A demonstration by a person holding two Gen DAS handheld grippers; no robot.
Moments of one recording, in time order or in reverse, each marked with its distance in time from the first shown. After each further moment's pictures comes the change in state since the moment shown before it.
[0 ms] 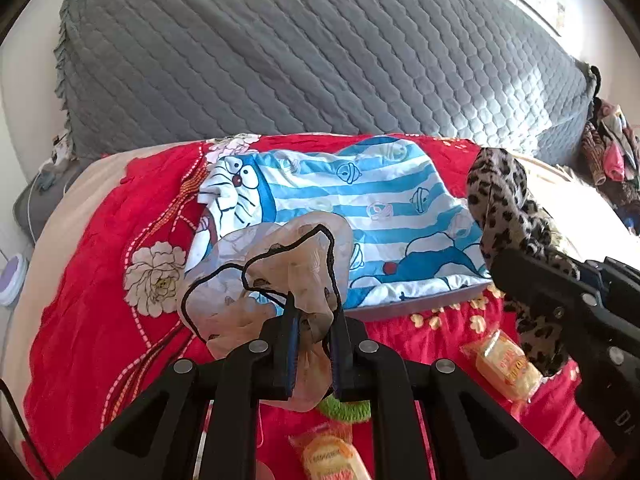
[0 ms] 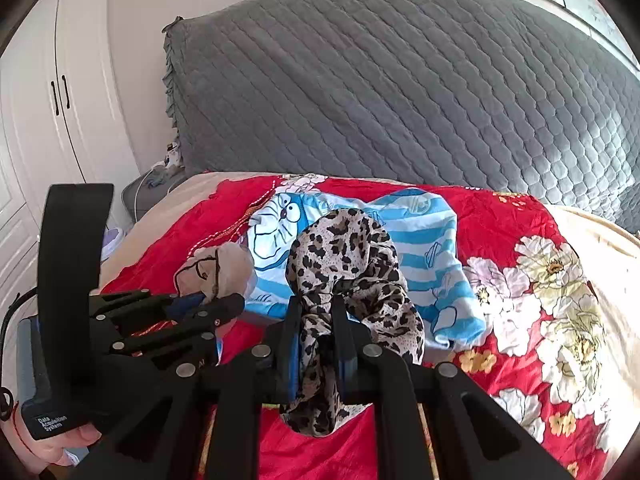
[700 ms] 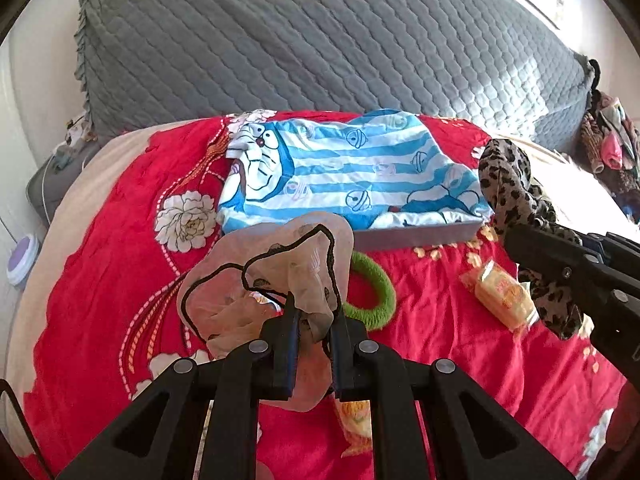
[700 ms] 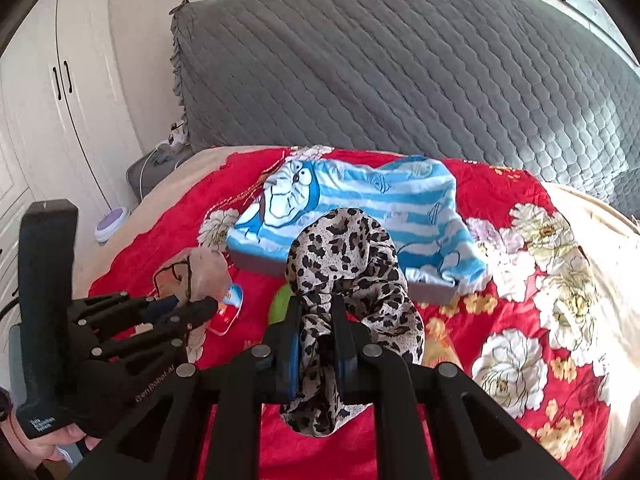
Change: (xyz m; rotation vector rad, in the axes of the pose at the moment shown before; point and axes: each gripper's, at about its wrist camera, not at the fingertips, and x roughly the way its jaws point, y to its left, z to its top) left arm -0.047 0.015 -0.058 -0.007 0.029 0.015; right arm -0.032 0.022 -0.034 0.002 0.073 -0.009
